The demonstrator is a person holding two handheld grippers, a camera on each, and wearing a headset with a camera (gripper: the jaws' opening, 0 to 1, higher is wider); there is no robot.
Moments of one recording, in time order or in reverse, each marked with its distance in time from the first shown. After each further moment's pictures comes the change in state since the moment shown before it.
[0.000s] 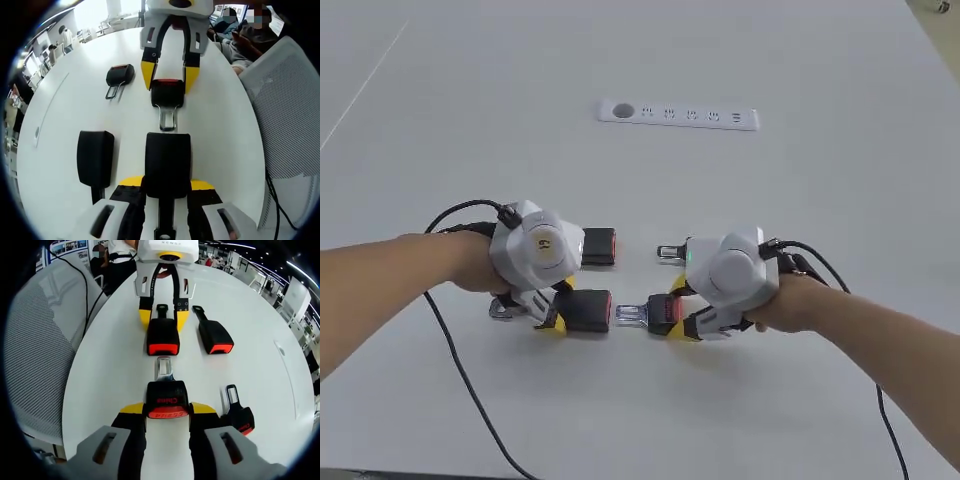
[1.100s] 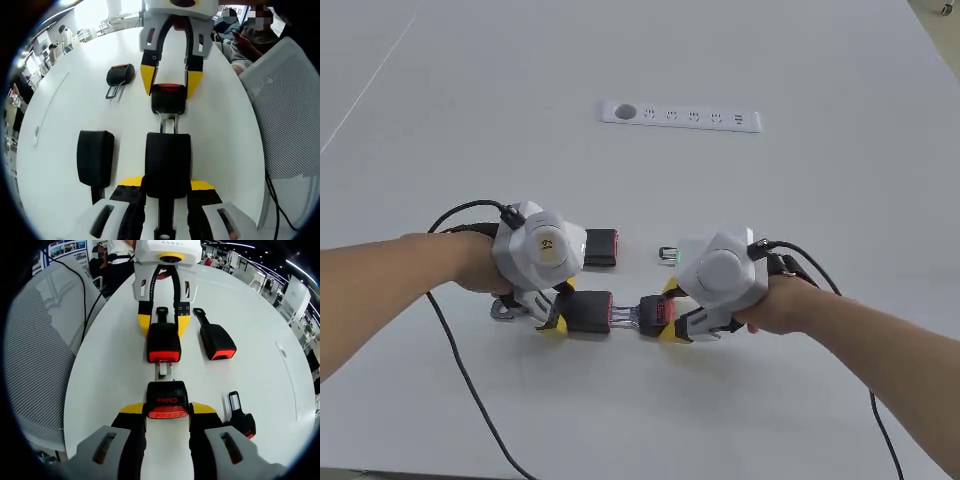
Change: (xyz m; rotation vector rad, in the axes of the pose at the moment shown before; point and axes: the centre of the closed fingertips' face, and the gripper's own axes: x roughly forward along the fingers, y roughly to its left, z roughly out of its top) left arm 0.002 0.001 -0.002 -0.006 0.000 -0.002; right arm 0.007 0.003 0.011 0.014 -0.005 0.006
